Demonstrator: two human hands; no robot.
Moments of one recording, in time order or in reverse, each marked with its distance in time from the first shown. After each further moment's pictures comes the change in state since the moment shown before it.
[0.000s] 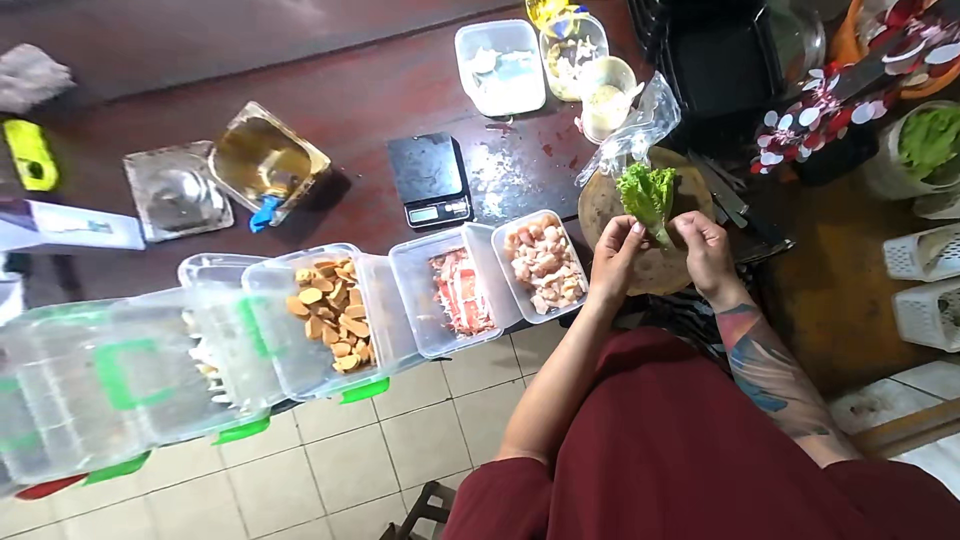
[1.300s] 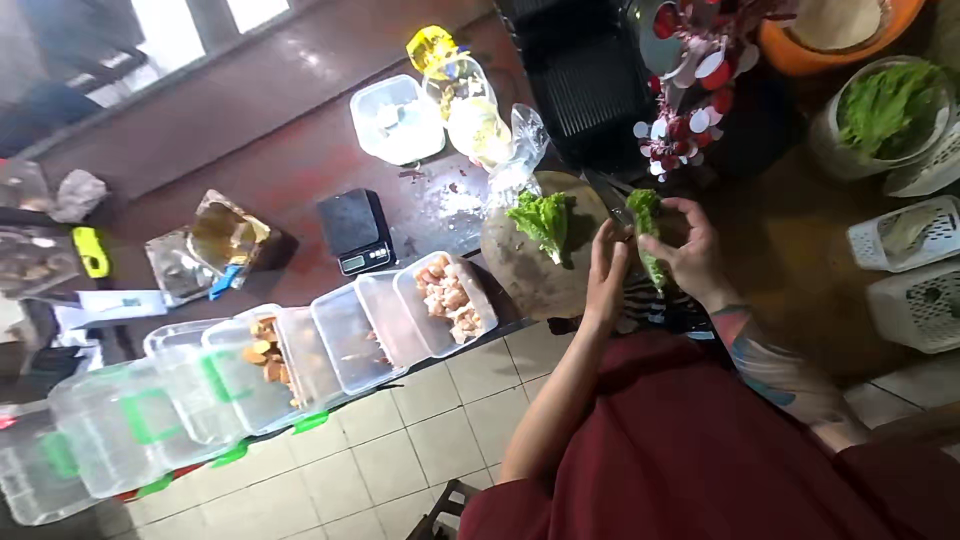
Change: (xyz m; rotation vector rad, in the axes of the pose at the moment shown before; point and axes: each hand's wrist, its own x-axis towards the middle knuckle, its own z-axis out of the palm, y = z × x) left_hand 0.015 -0.097 0.191 0.366 0.013 -0.135; right_hand 0.026 0.057 -0.200 0.275 0.038 0.041
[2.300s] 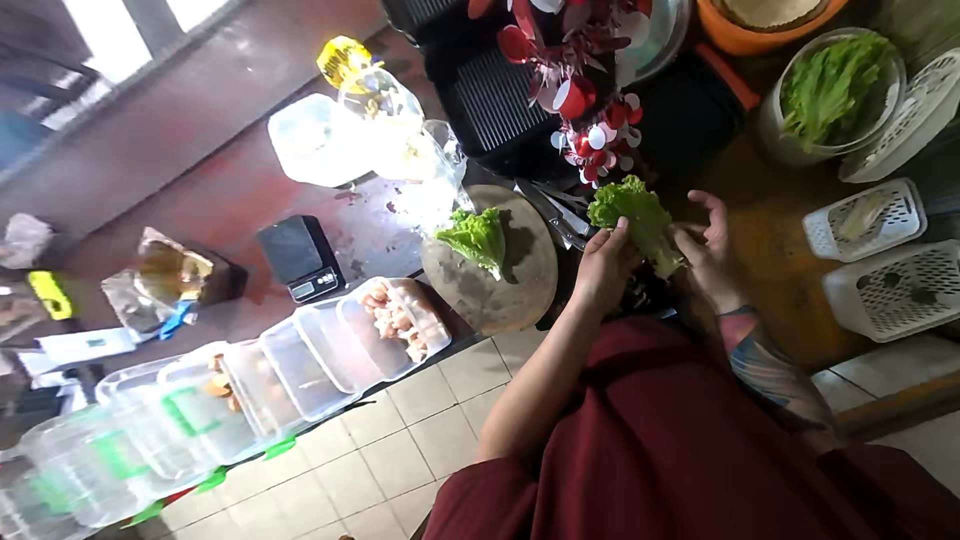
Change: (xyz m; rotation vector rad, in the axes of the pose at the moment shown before) left_hand 0.071 0.014 0.121 -0.486 -0.012 -0.335; right_hand -0.016 0.020 -0.140 0.018 0.118 0.185
